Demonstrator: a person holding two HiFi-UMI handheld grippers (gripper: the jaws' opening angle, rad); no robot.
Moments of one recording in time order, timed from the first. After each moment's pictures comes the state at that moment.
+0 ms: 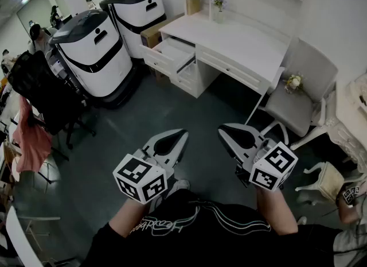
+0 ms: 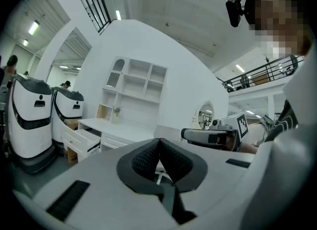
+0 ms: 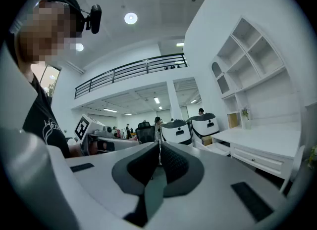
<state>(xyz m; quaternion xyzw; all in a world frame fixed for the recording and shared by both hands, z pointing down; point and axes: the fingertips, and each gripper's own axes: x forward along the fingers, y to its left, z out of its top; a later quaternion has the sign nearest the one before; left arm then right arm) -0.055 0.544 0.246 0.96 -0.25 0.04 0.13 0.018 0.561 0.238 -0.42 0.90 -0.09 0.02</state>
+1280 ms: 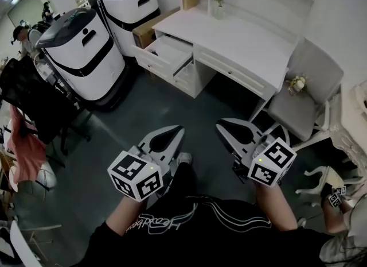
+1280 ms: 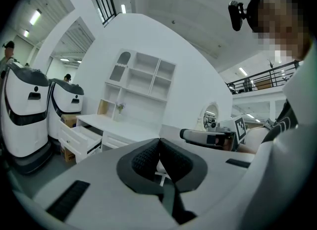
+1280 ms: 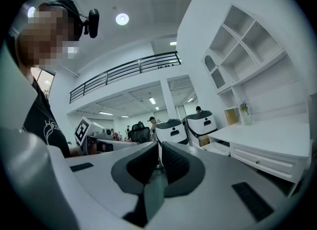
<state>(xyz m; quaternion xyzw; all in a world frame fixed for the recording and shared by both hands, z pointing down) -0.039 0.409 0.272 0.96 -0.24 0.04 0.15 0.039 0.425 0.264 -0.43 0.89 -0.12 0.04</state>
